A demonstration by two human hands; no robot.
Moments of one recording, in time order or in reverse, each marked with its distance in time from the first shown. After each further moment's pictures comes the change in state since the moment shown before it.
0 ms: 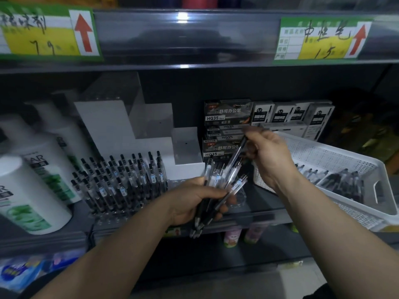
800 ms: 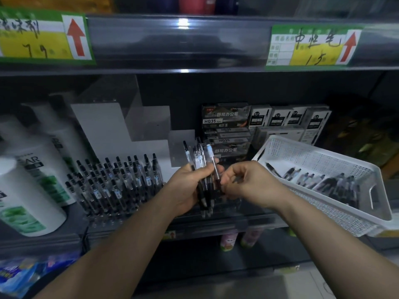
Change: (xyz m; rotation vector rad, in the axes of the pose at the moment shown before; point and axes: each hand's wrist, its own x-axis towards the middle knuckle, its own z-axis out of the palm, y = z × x) left_hand 0.019 0.012 0.002 -0.270 0.230 0.228; right_hand -0.024 0.021 -0.011 -0.678 -0.473 -0.019
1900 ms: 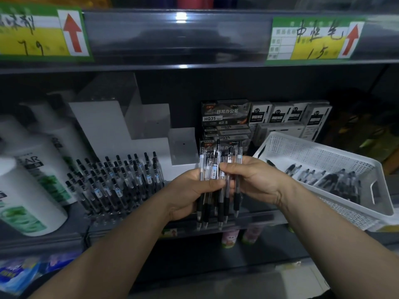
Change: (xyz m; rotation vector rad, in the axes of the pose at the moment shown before) left_hand -0.008 -0.006 -0.010 0.300 -0.226 0.011; right_hand 0.011 0.000 -0.003 0.633 -0.238 0.161
